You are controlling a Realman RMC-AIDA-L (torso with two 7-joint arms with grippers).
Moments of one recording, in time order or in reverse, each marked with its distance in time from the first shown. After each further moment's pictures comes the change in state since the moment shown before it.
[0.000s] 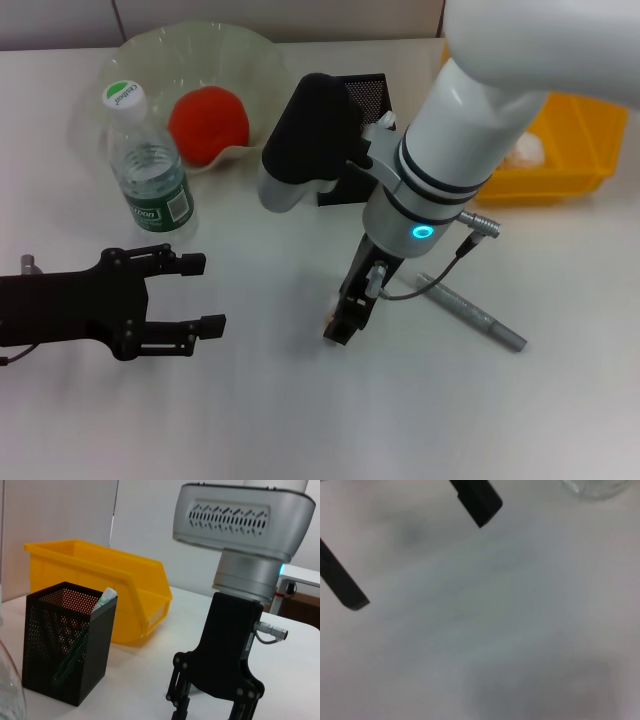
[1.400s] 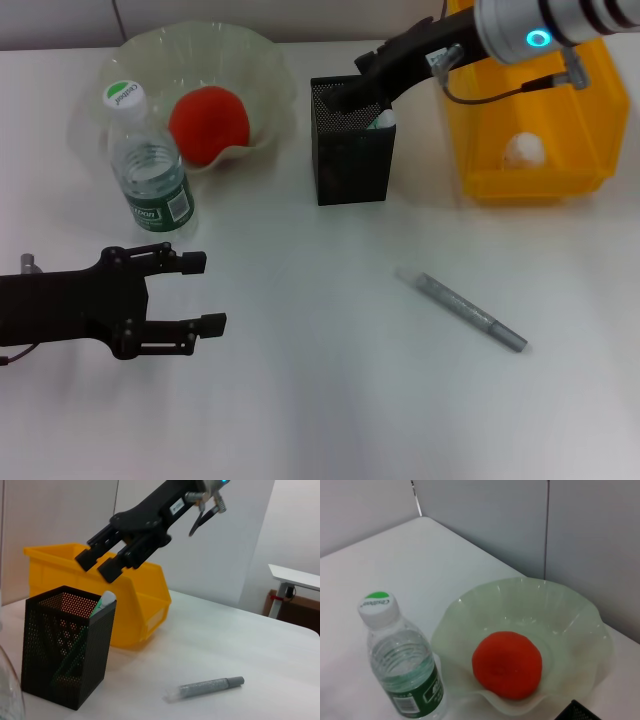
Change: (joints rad) left arm 0.000 -0.001 -0.002 0.000 -0.007 0.006 0.000; right arm -0.224 -0.012 0.706 -0.283 -0.041 0.015 -0.270
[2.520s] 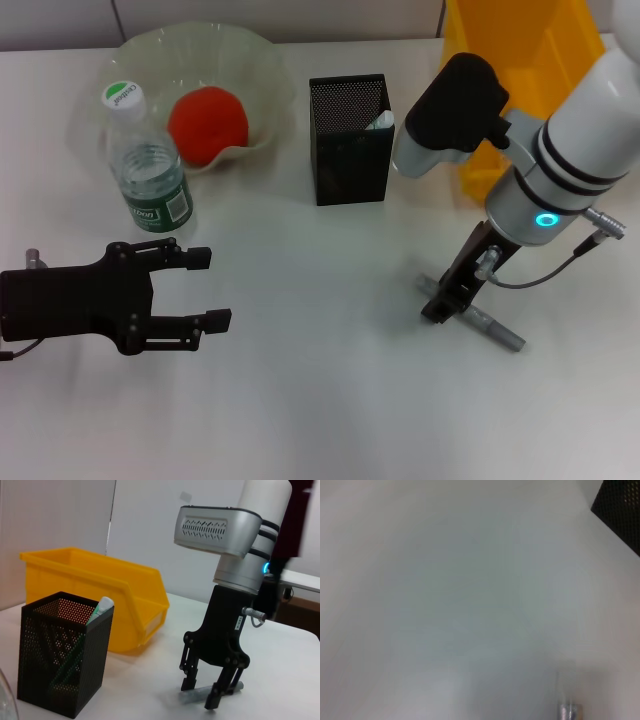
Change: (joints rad) left arm -0.010 -0.004 0.000 0.000 -0.003 0.000 0.000; right arm -0.028 0.006 -0.380 0.104 -0.245 -0.198 0.218
